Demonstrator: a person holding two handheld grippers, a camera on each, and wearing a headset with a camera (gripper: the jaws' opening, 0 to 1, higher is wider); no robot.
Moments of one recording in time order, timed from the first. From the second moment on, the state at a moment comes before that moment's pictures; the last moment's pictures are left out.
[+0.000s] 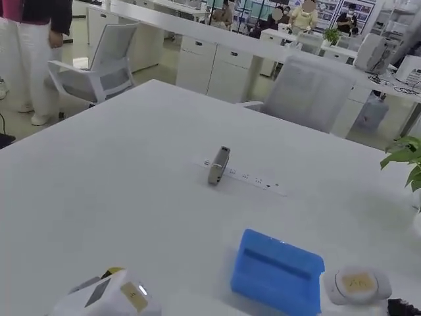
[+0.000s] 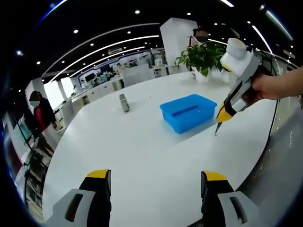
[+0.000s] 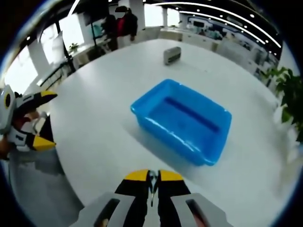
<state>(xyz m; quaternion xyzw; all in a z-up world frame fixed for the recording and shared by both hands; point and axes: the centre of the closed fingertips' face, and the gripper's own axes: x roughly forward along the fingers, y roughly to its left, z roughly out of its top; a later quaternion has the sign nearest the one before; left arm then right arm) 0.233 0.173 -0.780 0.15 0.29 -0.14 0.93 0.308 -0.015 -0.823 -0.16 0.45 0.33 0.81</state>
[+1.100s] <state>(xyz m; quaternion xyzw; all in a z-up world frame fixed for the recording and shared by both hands) 0.234 0.175 -0.780 0.15 0.29 -0.14 0.93 0.308 -0.007 -0.827 -0.18 0.48 0.34 0.79</state>
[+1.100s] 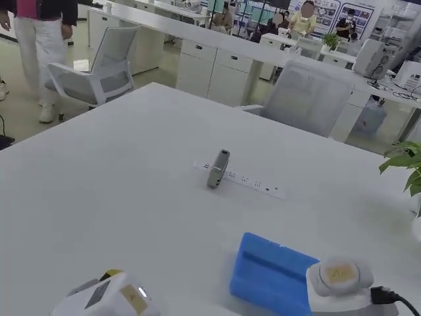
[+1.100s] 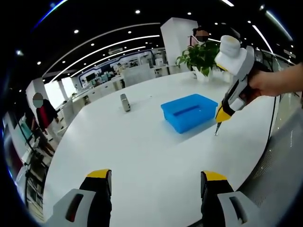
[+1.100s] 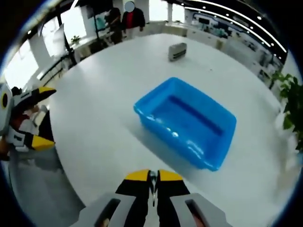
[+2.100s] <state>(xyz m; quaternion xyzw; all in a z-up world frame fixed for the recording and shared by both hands) 0.234 0.175 -0.779 0.15 0.29 -0.14 0.94 0.311 -0.009 -0.827 -0.13 0.49 0.32 0.80</state>
